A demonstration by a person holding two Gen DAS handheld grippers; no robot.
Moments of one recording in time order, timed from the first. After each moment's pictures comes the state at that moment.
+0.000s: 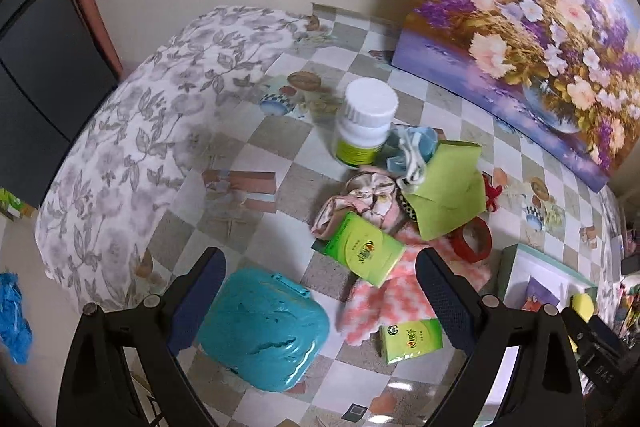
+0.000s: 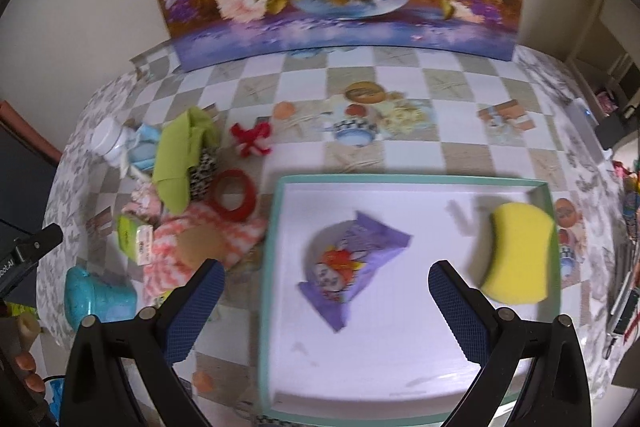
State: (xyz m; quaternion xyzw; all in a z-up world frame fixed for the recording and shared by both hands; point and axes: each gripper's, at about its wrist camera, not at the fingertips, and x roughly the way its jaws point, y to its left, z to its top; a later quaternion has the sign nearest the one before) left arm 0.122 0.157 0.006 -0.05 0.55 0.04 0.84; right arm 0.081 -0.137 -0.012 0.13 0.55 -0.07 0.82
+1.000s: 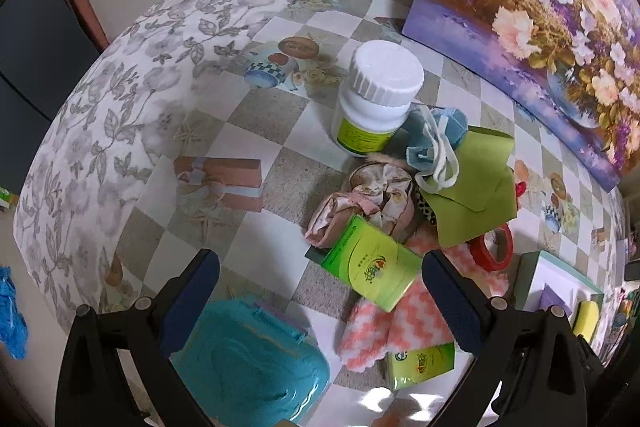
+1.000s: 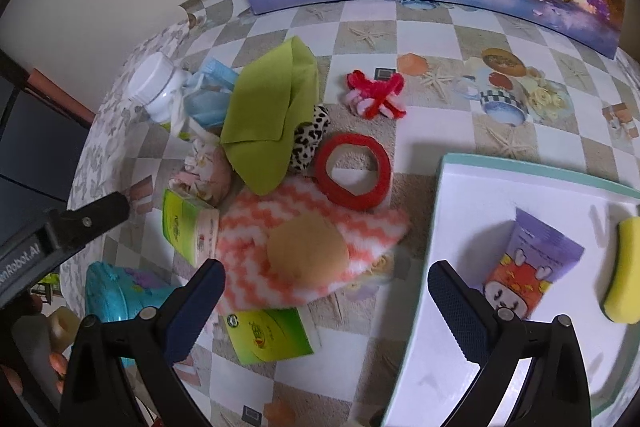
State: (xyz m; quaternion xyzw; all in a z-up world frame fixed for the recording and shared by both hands) left arm 0.161 0.156 -0.041 -0.05 0.59 0.03 0.81; right arm 0.136 -0.060 -0.070 0.15 0.58 0.02 0.80
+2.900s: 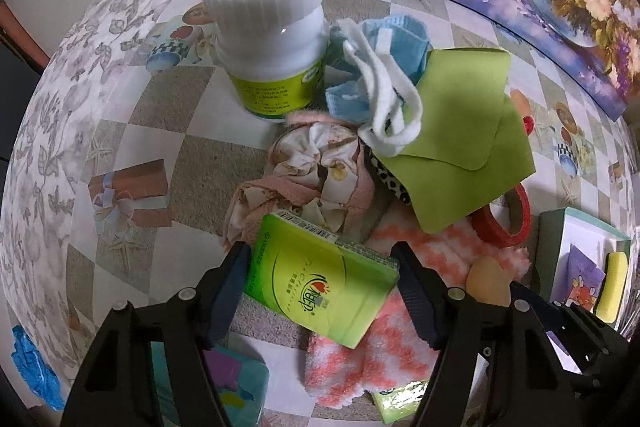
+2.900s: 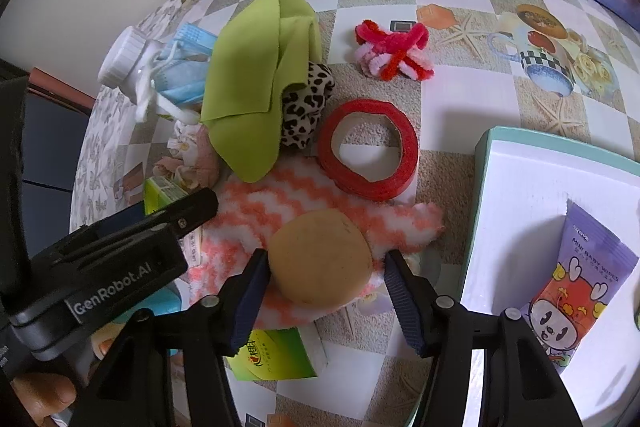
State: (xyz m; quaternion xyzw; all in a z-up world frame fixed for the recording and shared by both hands) left arm 0.184 0.098 -0.109 0.01 0.63 -0.04 0.77; right arm 0.158 -0.055 -0.111 0.18 0.62 0.05 0.76
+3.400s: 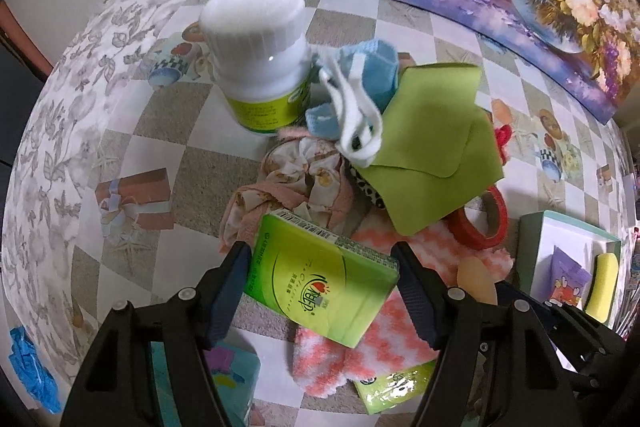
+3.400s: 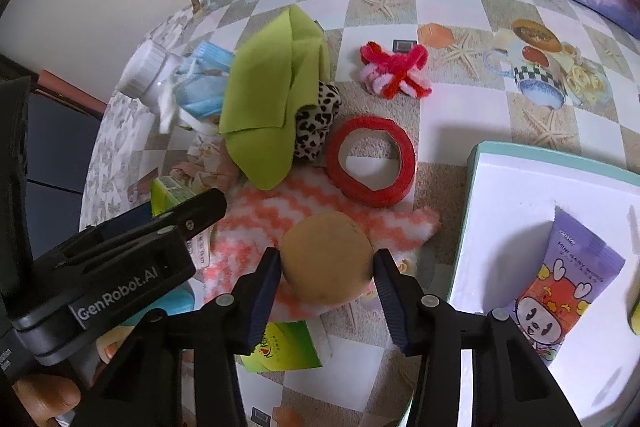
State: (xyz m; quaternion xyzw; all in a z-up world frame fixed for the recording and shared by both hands) left arm 0.176 0.094 -0.078 0.01 0.62 -0.05 0.78; right arm 0.148 -0.062 -0.086 0.18 0.61 0.06 0.77
